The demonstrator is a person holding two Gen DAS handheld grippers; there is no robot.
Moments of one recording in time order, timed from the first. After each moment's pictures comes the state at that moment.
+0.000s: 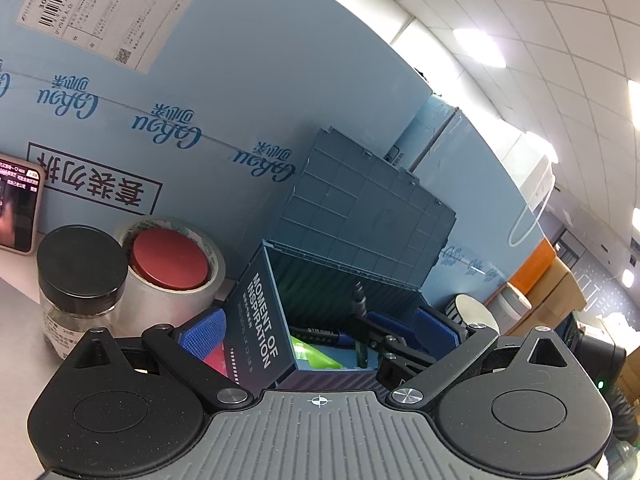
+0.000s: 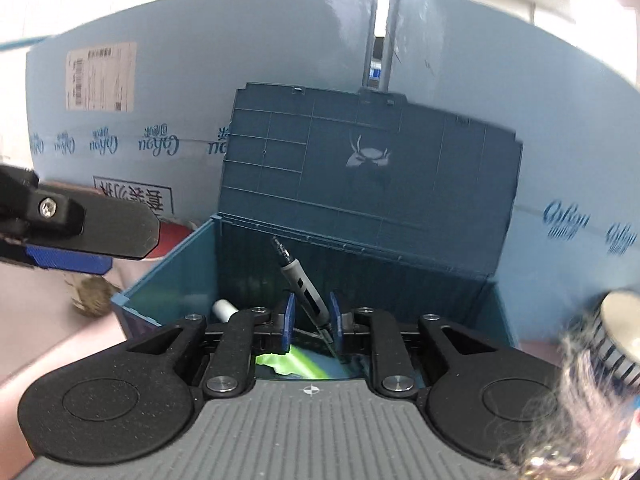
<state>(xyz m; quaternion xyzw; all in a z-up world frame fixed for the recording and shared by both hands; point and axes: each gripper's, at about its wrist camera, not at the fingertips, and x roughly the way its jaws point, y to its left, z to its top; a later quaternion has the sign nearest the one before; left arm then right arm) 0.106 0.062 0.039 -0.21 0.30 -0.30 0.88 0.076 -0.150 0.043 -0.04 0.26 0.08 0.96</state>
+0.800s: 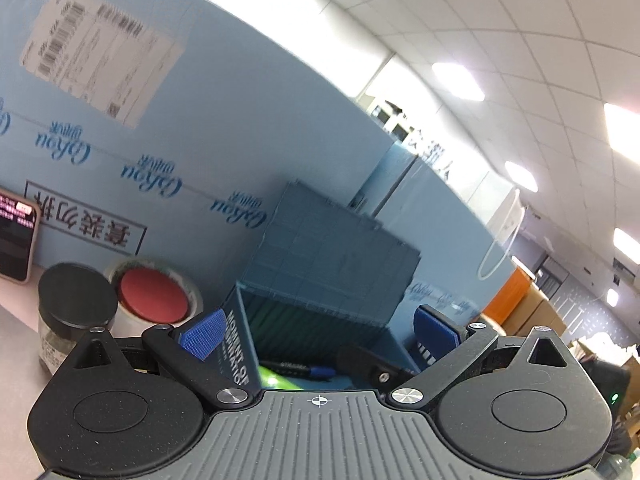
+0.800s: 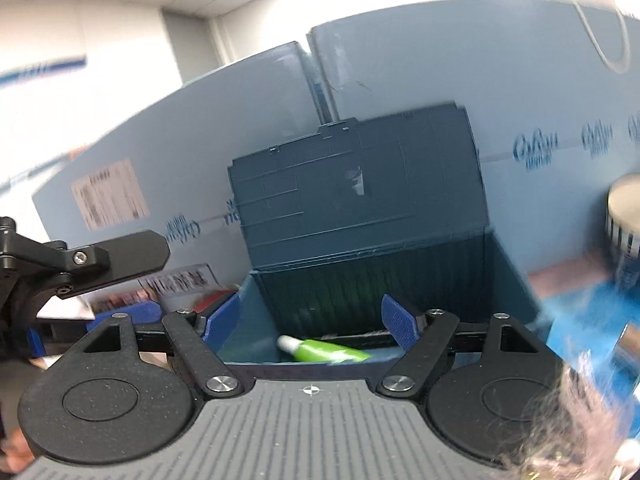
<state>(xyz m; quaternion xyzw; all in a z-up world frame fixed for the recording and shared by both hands) 0.084 0.069 0.062 -0.23 0.23 -0.32 0.89 0.036 -0.170 0.061 0.17 0.23 0.07 0.96</state>
